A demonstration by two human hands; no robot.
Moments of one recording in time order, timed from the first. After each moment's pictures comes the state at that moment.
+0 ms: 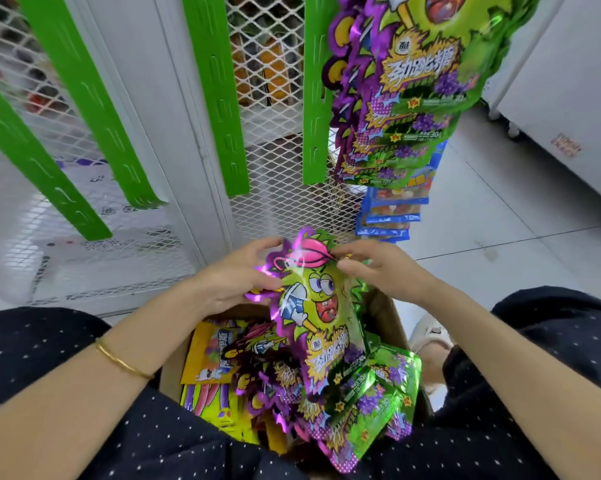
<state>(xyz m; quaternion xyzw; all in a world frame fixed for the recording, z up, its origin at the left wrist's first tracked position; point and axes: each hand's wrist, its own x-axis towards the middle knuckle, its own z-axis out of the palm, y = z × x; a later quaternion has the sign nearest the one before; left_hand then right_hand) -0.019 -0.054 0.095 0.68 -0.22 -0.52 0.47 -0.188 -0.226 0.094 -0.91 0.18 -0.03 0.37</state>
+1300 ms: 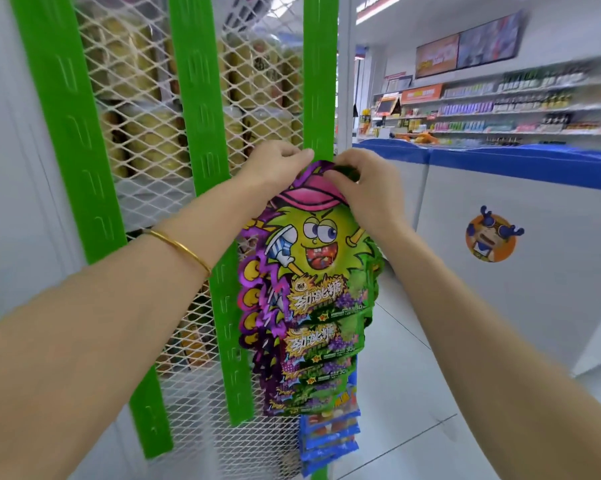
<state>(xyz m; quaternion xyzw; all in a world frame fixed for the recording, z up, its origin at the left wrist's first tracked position) -0.020 -0.289 0.477 0.70 -0.50 -0.07 0.51 -0.132 -0.377 0.441 -0.80 0.23 -0.54 0.11</state>
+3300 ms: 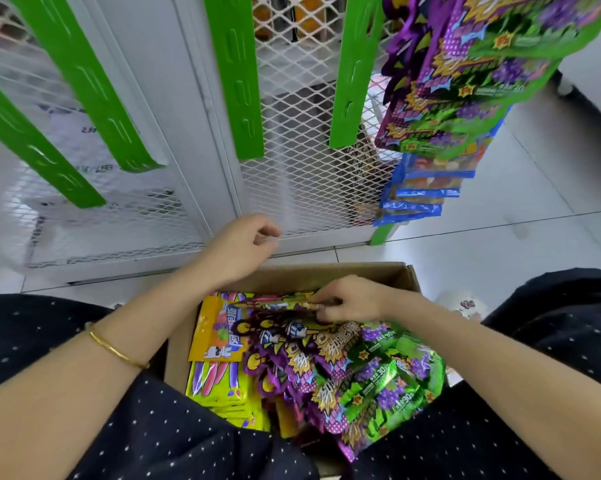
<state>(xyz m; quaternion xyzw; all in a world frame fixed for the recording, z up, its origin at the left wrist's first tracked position) 0.018 -0.061 0.061 0.84 -0.41 -0.25 0.26 -0.140 -0.200 -0.002 -0.91 0.09 0.26 0.30</state>
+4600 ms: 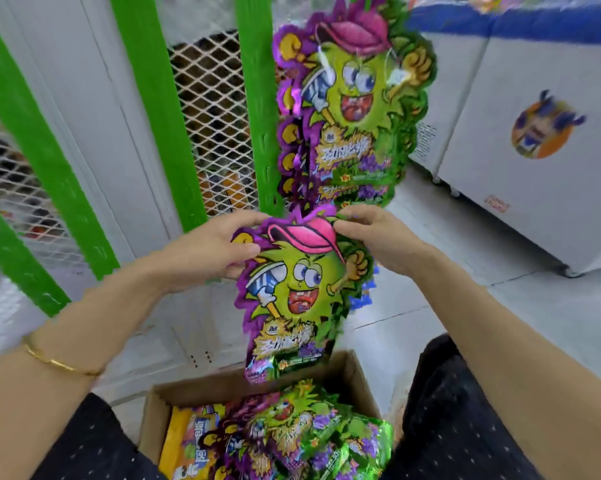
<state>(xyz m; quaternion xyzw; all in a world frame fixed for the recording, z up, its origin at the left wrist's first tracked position) -0.017 -0.096 0.265 0.69 -0.45 -0.39 0.42 -0.183 -0.284 0.235 -0.76 0.23 -0.20 0.58</state>
